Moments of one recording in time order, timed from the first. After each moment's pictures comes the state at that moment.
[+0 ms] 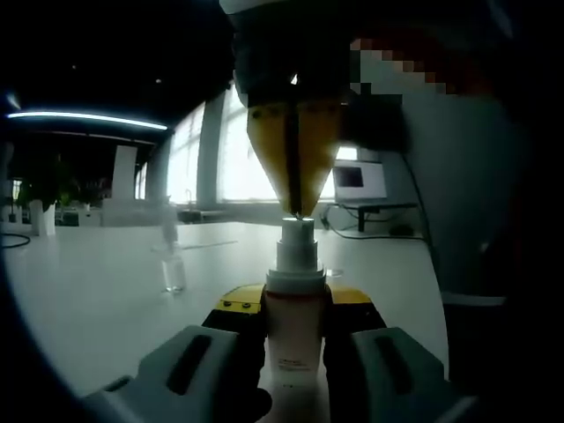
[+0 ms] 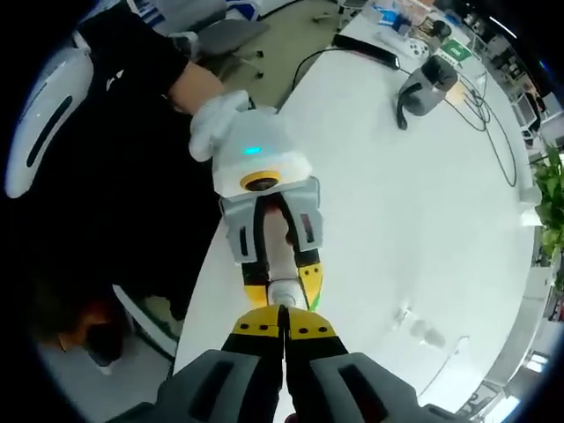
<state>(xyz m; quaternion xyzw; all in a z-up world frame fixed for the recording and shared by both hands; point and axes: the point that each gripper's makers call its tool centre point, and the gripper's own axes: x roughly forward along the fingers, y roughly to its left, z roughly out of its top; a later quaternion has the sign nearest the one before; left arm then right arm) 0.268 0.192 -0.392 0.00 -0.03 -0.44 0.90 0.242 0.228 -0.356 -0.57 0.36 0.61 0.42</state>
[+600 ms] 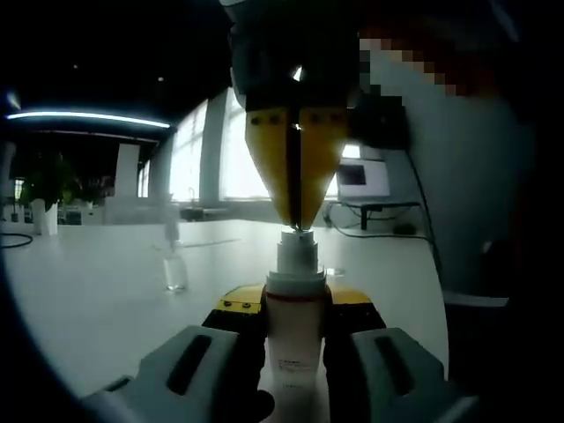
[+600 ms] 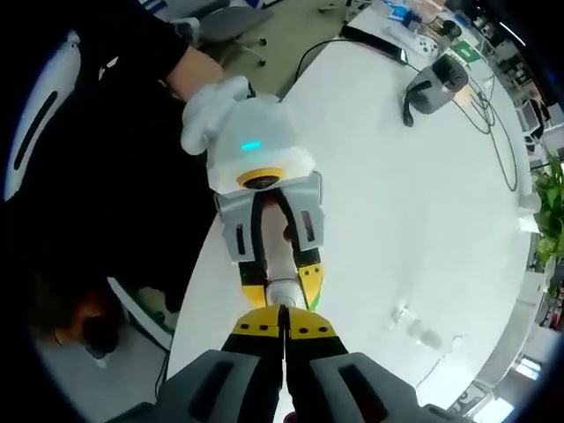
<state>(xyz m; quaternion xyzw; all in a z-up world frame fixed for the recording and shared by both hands) 0.269 0.191 -0.391 0.00 -0.02 -0.43 0.90 0.239 0.226 -0.362 -0.59 0.35 0.59 0.41</state>
